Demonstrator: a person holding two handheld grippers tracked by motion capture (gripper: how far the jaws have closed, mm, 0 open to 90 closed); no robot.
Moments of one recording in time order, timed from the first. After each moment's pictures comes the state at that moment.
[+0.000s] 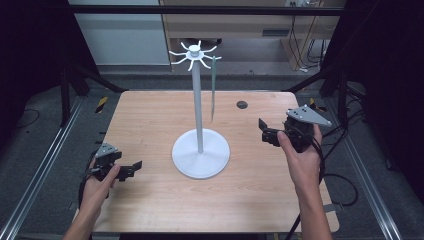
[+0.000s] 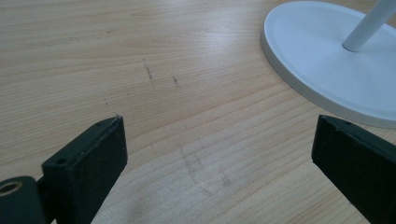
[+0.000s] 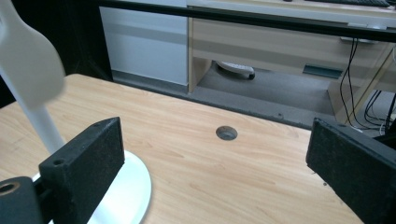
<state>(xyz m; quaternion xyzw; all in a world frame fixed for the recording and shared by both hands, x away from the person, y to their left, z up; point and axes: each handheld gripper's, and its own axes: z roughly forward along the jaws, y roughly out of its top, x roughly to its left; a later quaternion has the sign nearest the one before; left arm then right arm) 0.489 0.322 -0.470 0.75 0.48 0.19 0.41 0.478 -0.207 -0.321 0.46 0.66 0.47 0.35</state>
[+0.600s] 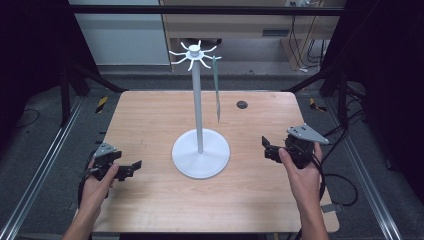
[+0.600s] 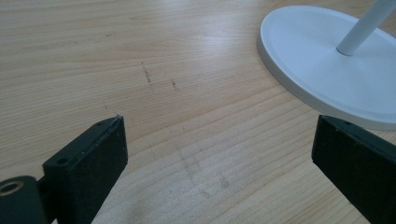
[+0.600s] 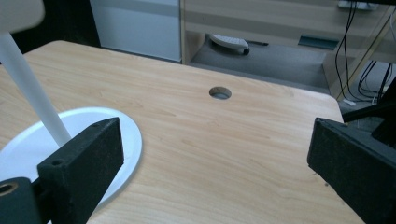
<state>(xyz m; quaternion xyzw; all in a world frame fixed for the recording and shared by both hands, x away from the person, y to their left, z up) 0.488 0.323 -0.468 0.75 0.47 0.19 0.42 0.463 -0.218 -0.366 0.49 0.68 0.44 0.34</state>
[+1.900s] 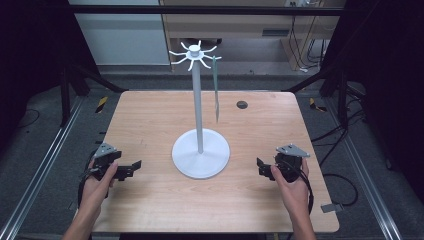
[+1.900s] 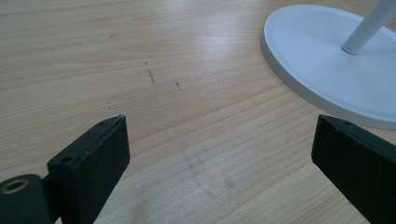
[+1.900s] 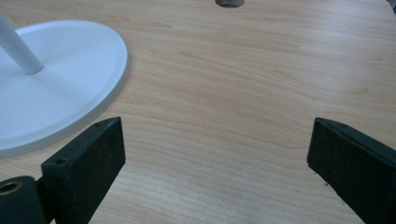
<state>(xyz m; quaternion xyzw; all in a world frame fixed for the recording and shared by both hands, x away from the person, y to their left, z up) 0.489 0.323 -0.470 0.75 0.47 0.20 0.42 0.471 -0.219 -0.456 0.53 0.71 0.38 0.27</state>
